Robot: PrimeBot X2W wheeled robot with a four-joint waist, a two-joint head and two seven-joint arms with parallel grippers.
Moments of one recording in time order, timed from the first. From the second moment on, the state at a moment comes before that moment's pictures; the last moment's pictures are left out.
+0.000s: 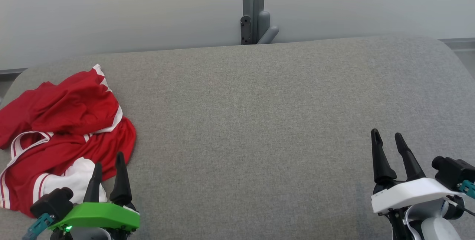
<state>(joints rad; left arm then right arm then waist) -0.03 0.08 -0.02 0.22 -0.68 -0.05 -0.13 -0.02 -0.05 -0.03 0.09 0.47 0.13 -0.12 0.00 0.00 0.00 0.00</state>
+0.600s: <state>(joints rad) -0.02 0.07 -0.01 0.22 -0.49 -0.07 -0.18 0.00 -0.05 -0.06 0.09 0.28 0.13 -0.17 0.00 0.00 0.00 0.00</state>
